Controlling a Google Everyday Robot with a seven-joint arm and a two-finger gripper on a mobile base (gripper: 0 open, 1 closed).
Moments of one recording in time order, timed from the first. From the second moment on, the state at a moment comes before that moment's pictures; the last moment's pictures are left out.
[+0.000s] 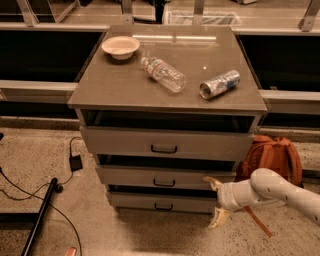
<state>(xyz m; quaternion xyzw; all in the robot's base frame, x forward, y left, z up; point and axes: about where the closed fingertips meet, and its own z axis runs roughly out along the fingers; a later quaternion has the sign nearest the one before) 0.509 -0.186 0.420 -0.68 0.64 0.18 0.32</state>
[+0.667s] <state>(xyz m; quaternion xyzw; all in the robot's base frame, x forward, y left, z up) 0.528 -0.203 0.429 -0.66 0.64 0.17 0.36</state>
